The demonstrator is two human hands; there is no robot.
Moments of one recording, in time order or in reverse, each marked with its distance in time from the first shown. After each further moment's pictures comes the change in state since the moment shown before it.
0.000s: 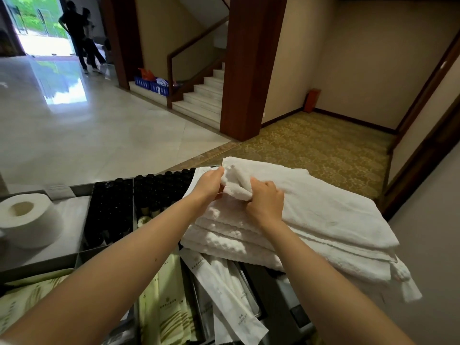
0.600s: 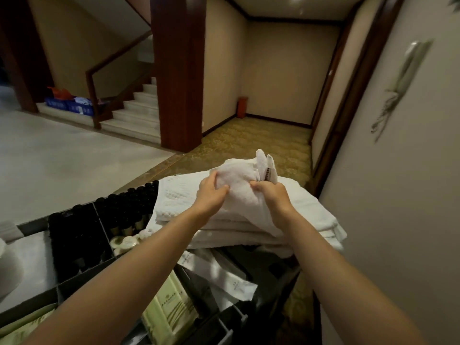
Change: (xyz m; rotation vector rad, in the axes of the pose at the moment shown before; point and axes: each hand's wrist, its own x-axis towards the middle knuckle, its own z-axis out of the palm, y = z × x) left_hand -0.069 0.008 0.032 0.278 -0.241 0.276; right_hand -0.093 0.002 -0.104 1.032 0.152 0.676
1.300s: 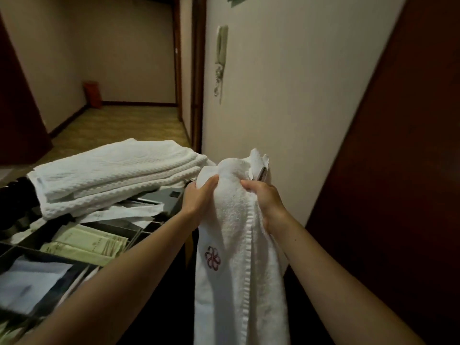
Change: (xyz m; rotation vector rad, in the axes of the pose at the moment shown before) left_hand -0.261 0.022 0.099 -0.299 -0.451 -0.069; right_hand -0.339 0.061 -0.130 0.287 0.531 0.133
